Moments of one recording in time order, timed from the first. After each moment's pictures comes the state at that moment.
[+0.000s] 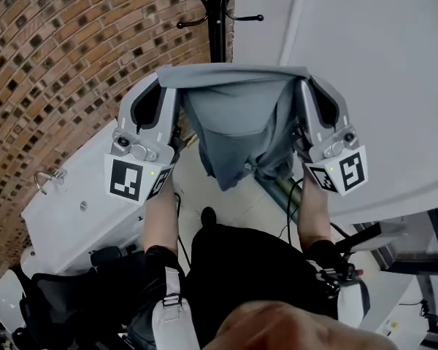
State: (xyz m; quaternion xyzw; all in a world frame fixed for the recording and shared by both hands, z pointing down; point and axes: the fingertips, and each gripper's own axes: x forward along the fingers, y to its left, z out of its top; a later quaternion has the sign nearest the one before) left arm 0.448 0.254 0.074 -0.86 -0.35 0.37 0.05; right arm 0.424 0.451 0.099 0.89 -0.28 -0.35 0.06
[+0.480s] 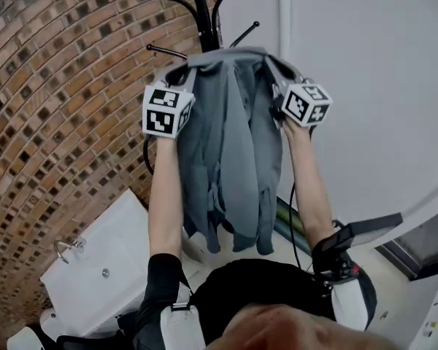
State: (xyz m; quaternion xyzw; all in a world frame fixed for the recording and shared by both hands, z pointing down) left arm 0.727 0.298 0.074 -0.90 -0.36 0.10 0.21; right arm 0.697 0.486 0.085 0.96 -0.20 -0.18 -0.05
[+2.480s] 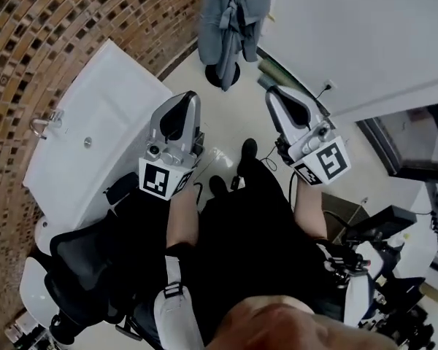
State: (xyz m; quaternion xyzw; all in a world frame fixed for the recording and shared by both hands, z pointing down) left arm 0.245 0.093 0.260 -0.85 -0.44 0.26 -0.11; right arm 0.216 0.239 0.290 0.96 -0.26 -0.07 -0.02
